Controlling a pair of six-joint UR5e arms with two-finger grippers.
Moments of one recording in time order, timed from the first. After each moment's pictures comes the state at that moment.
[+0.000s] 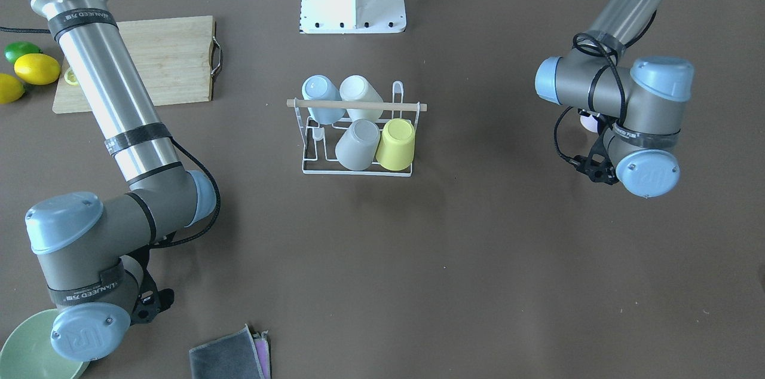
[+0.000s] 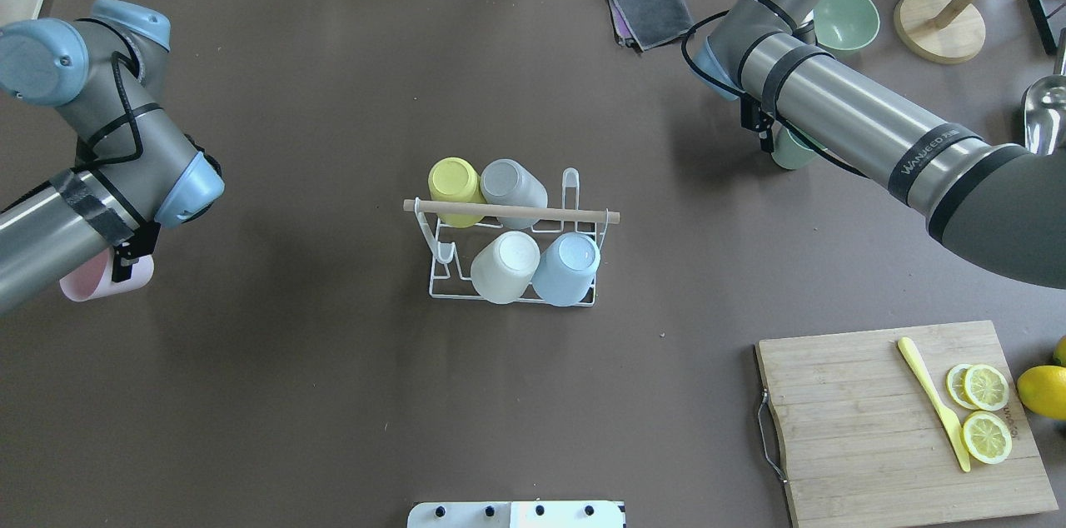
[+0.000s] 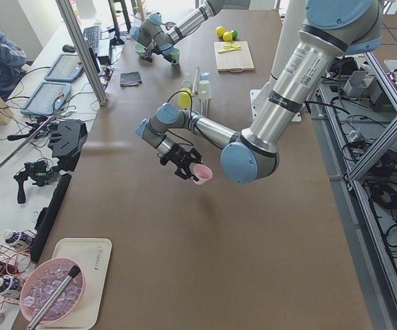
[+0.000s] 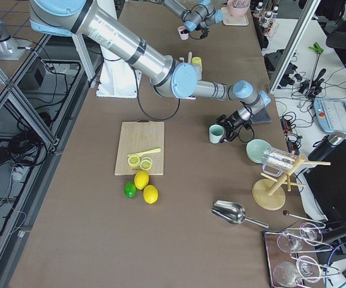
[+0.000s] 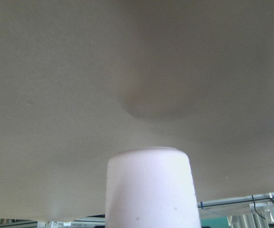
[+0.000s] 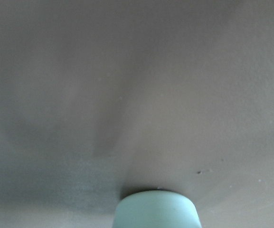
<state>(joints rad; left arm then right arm) -0.92 -2.10 -1.41 -0.69 -2.26 0.32 0.97 -0.45 0.40 -1.98 2.24 -0.24</state>
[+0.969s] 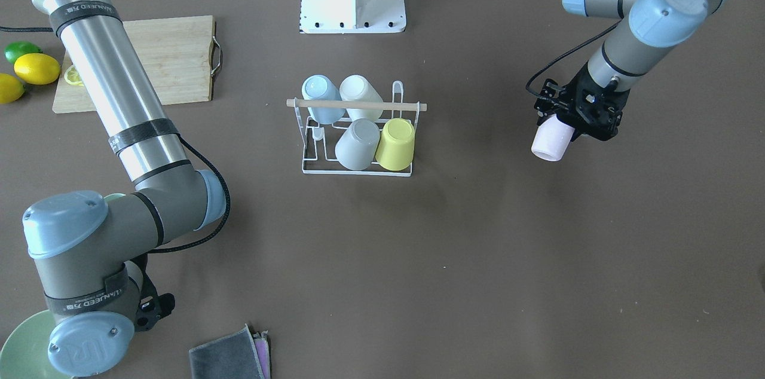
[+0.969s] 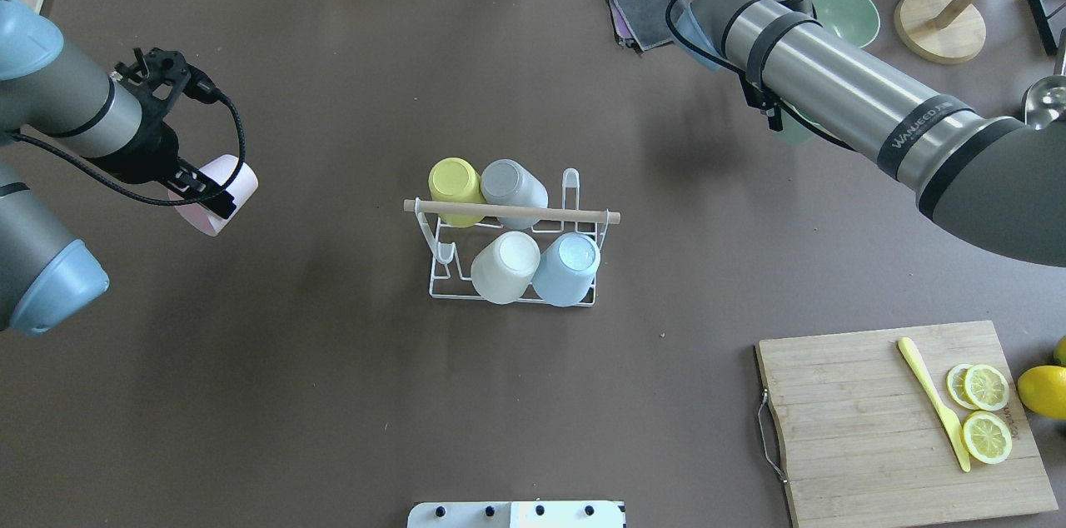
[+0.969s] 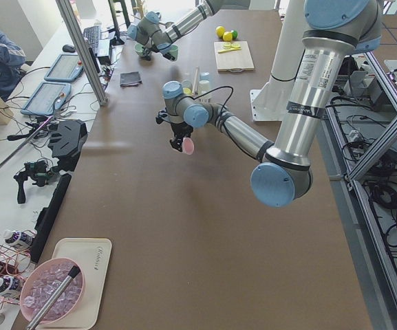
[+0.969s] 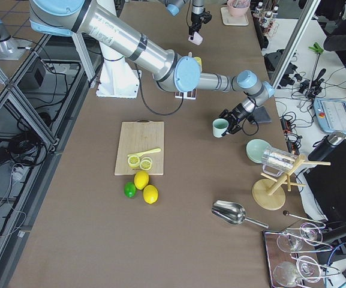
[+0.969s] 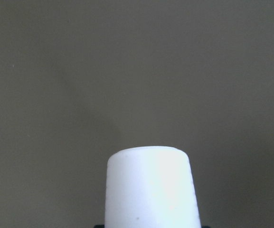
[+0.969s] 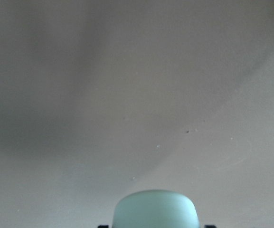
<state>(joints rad) -0.88 -1.80 -1.89 -1.76 -2.16 -0.43 1.00 -0.38 0.42 -2.10 2.18 -0.28</state>
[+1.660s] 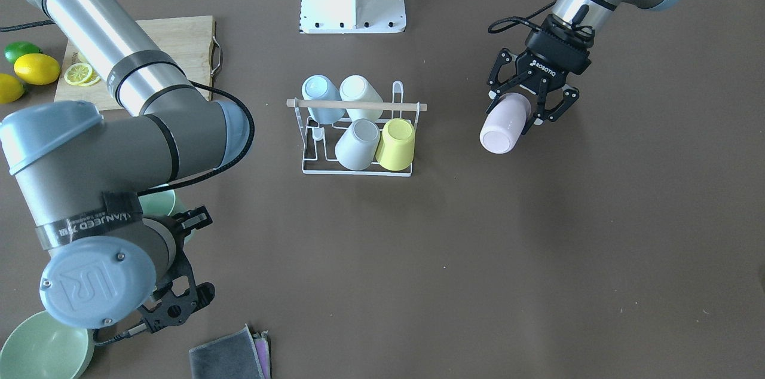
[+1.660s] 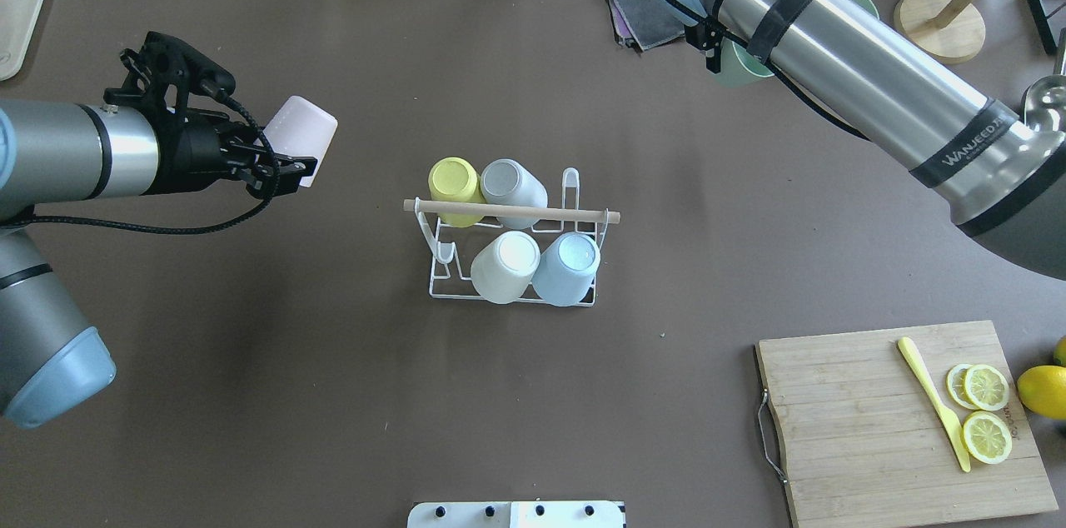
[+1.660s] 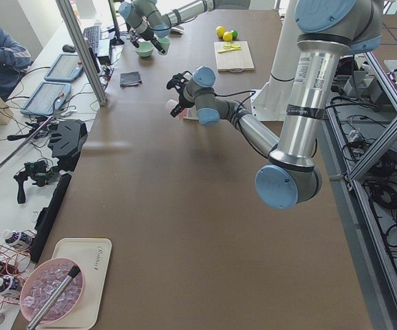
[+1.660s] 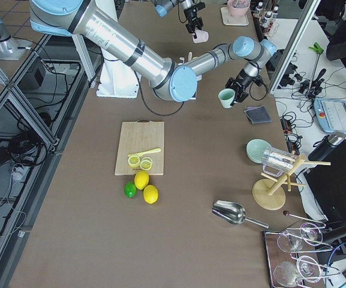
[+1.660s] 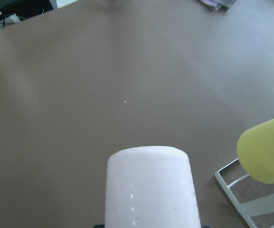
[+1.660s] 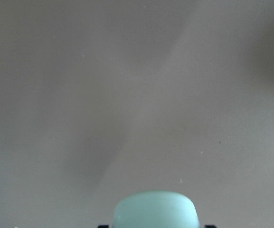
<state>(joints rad) -0.72 -1.73 -2.01 -2.28 -1.78 -0.63 1.01 -0.51 1.01 -2.13 2.23 -0.06</state>
